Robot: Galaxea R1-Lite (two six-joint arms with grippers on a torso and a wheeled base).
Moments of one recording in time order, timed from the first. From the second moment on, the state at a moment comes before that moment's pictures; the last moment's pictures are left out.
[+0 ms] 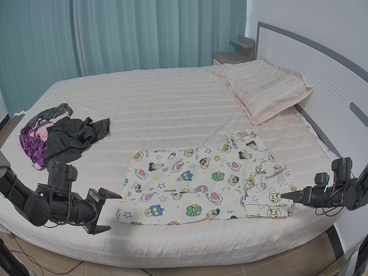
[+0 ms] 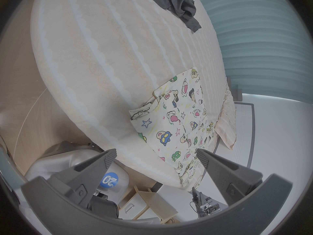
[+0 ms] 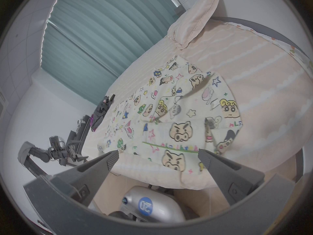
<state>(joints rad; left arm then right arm) -0.17 1.78 -0.44 -0.48 -0.35 -1.26 -0.11 1.92 -0.39 -0.74 0.64 0.23</state>
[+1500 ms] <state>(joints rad) -0.19 1.79 -0.43 -0.49 -0.35 -1.24 -0.19 2.28 -0.47 -1.02 0.78 0.21</state>
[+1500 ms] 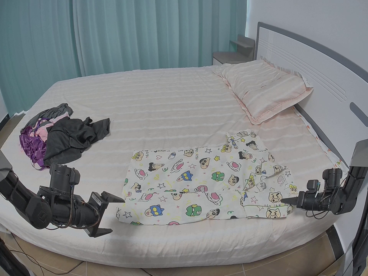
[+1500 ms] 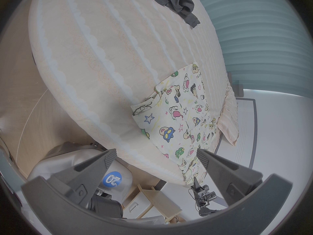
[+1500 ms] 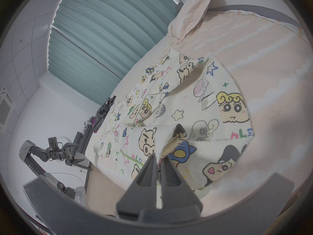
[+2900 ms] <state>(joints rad) -0.19 1.79 -0.43 -0.49 -0.34 -1.24 -0.17 2.24 -0.64 -1.05 0.69 0.33</state>
